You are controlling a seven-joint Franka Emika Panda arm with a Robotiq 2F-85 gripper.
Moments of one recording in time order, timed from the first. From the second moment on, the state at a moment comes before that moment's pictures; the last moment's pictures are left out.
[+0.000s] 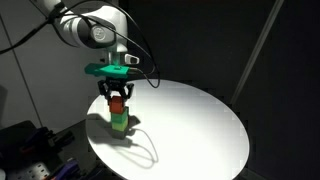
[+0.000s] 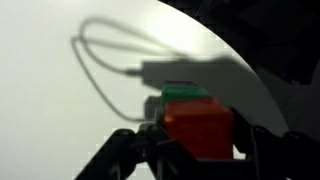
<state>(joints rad) -0.07 -0.11 -0.12 -2.57 -0.20 2.38 -0.51</state>
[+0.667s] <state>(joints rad) -0.07 -0.11 -0.12 -2.54 -0.20 2.37 -0.40</state>
